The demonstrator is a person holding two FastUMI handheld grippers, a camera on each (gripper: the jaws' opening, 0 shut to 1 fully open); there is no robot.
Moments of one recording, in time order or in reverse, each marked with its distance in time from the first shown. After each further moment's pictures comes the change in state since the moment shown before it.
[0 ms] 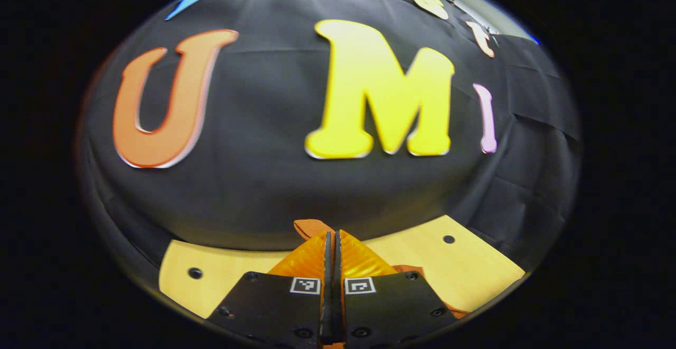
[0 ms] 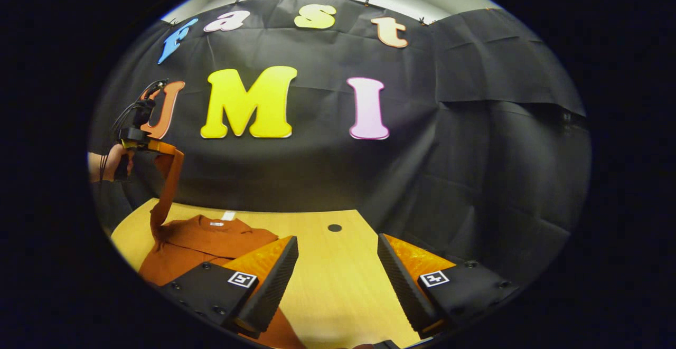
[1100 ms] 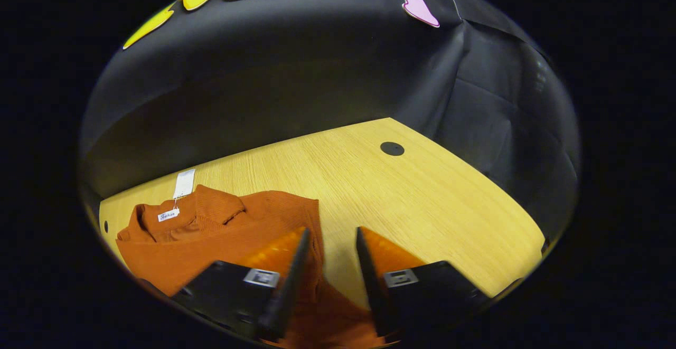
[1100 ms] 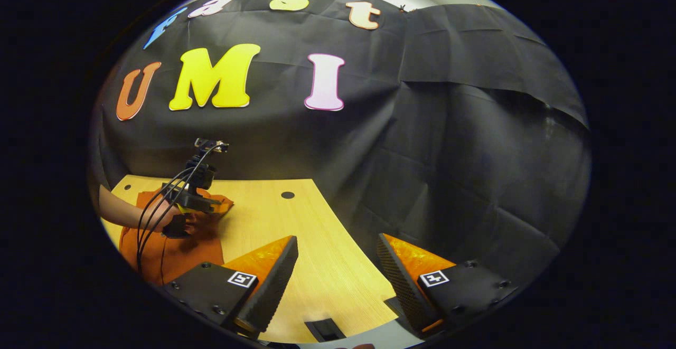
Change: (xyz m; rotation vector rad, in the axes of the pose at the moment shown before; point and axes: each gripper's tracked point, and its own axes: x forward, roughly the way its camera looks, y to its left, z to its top) left arm 0.096 -0.227 -0.217 0.091 0.325 -0.162; right arm -0.029 -0.068 -0.036 -0.042 0.111 -0.108
